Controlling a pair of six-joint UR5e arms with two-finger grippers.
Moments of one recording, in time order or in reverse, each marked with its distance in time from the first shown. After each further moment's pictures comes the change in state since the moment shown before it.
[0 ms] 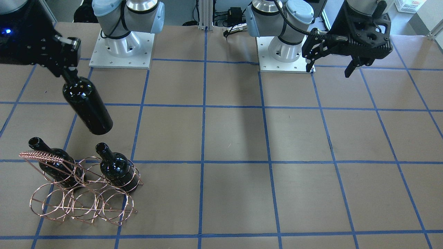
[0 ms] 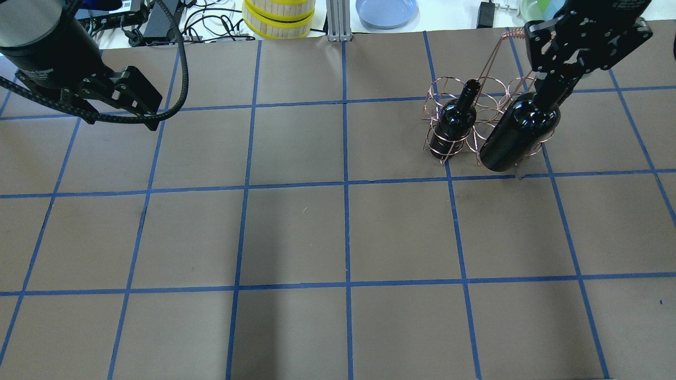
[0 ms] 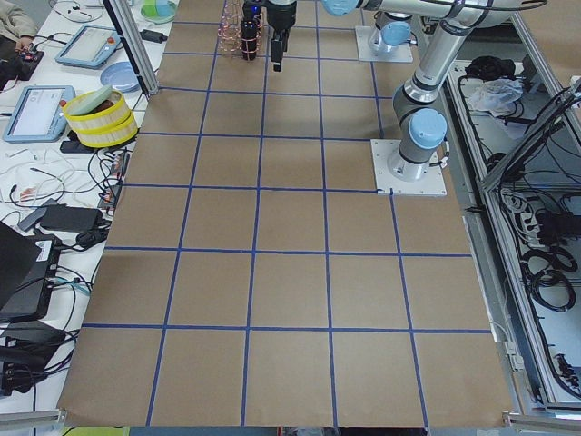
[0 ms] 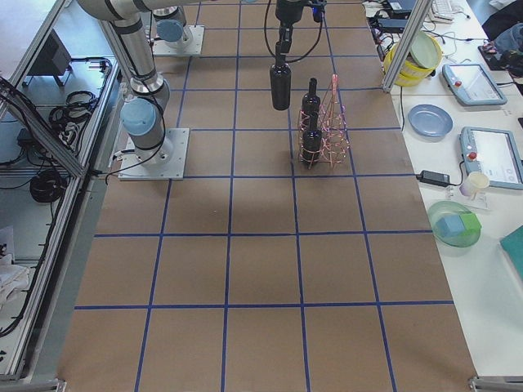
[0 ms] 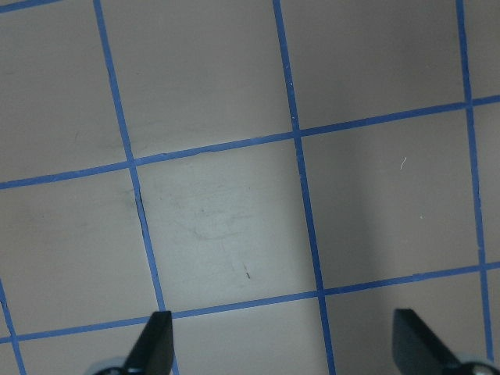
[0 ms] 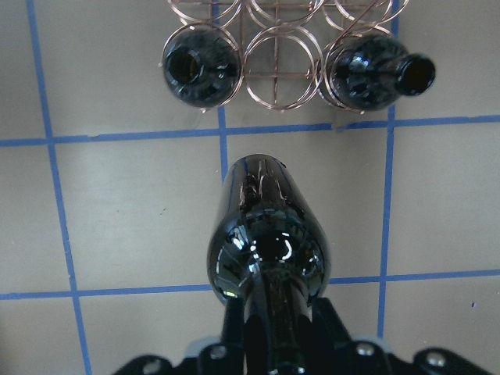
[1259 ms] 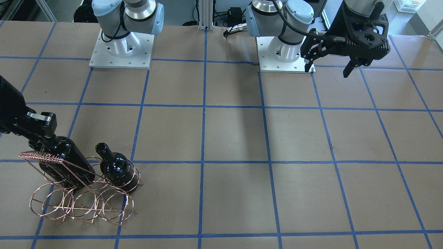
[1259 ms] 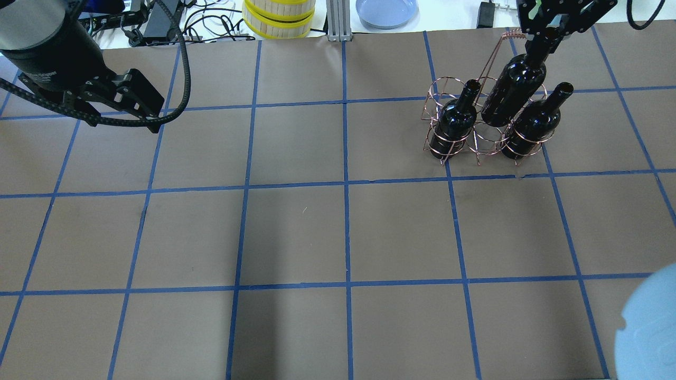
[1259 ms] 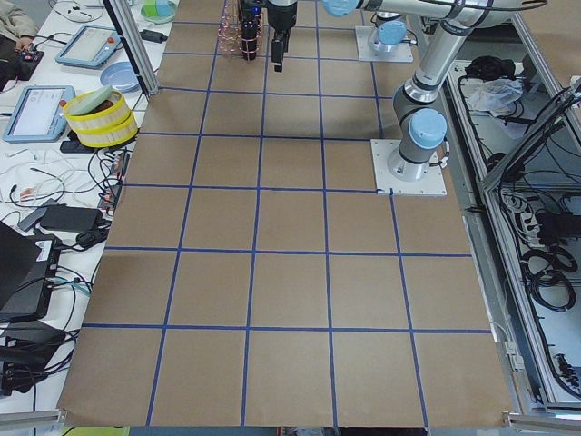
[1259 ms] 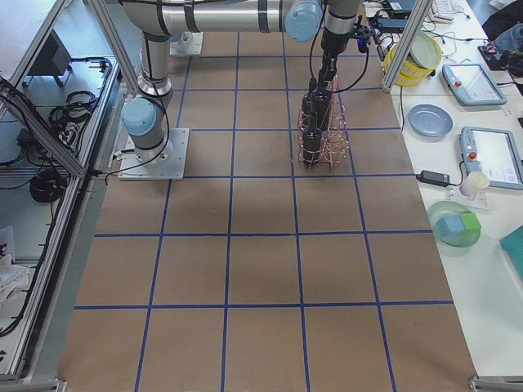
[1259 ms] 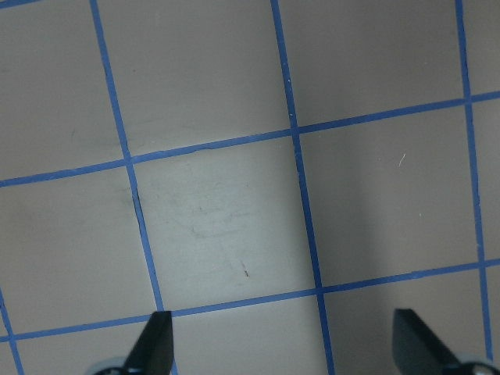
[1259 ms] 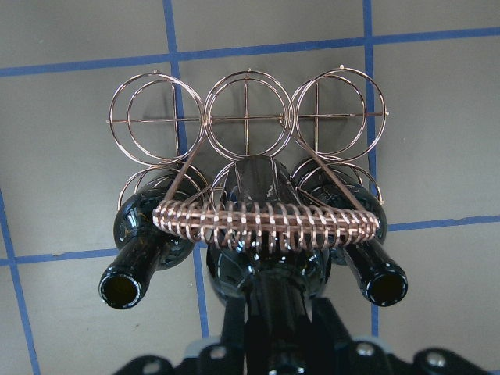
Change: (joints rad) left arm -0.003 0.003 -0.008 0.000 0.000 0.000; right arm -0.015 0.202 -0.111 -0.125 0.008 0.008
